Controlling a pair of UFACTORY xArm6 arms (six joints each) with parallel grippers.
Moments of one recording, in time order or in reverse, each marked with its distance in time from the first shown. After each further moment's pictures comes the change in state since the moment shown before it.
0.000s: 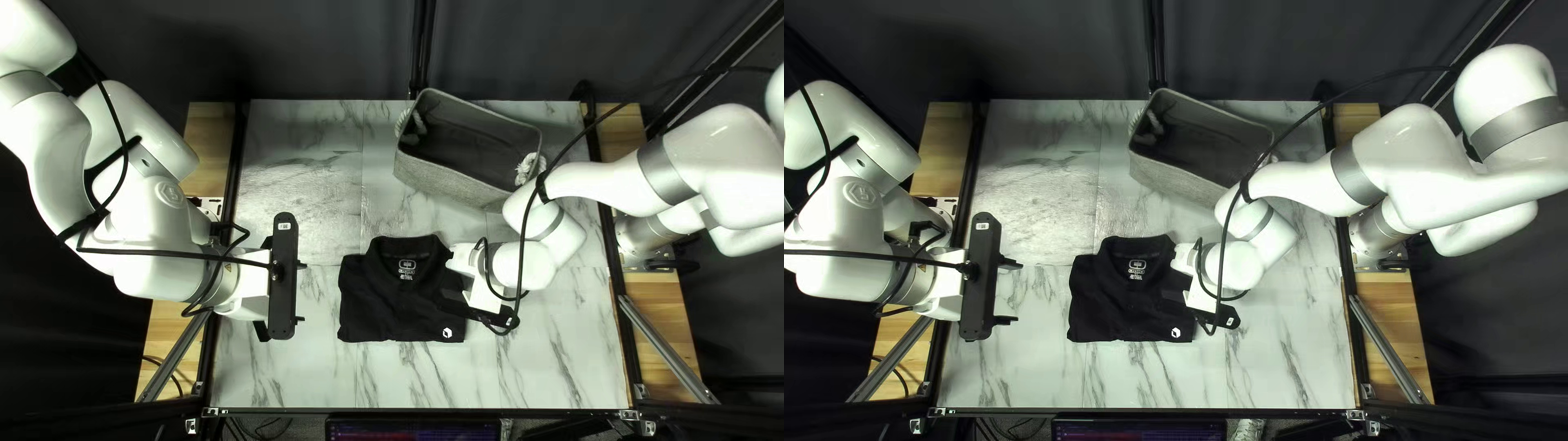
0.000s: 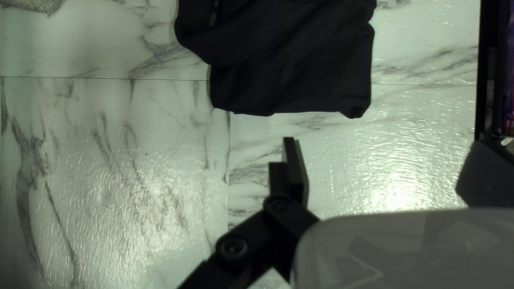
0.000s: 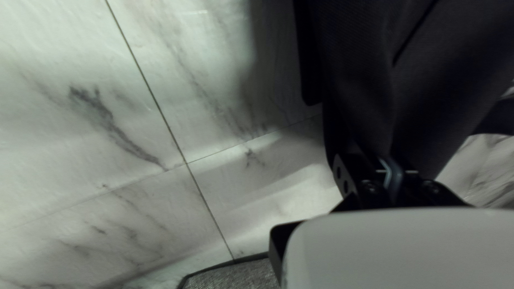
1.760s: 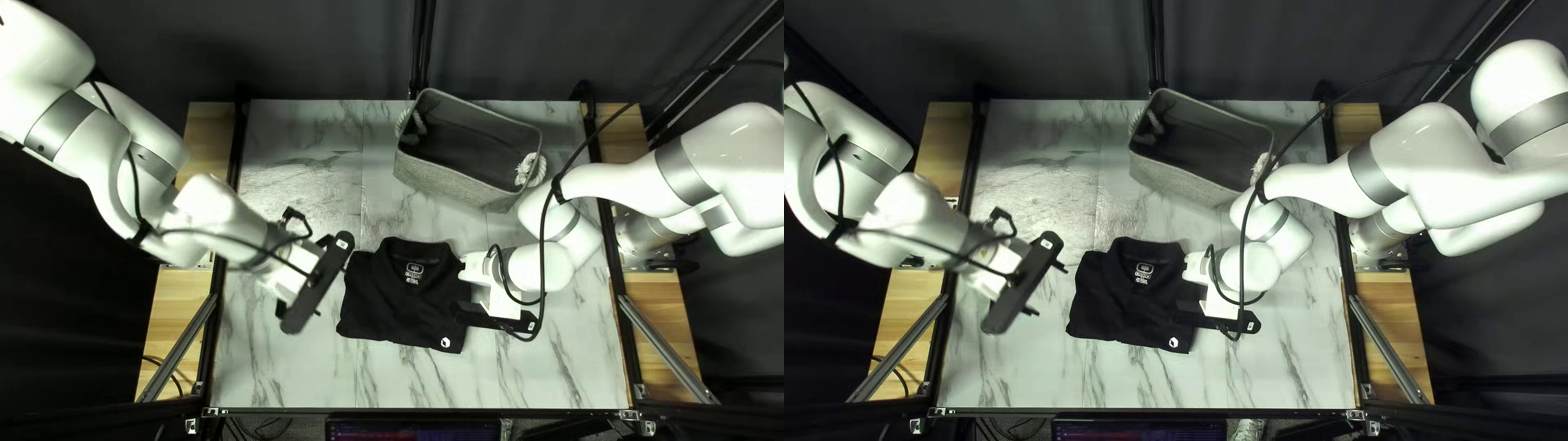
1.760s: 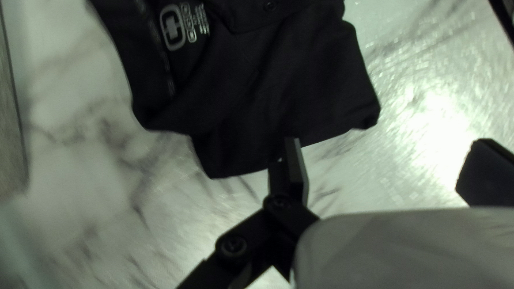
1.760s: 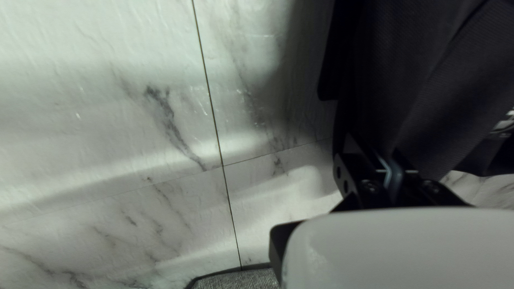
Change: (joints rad) left arm 0.345 0.063 0.192 -0.650 -0.468 1.492; right arm 0.026 -0.070 0.097 0.057 -0.096 -0.134
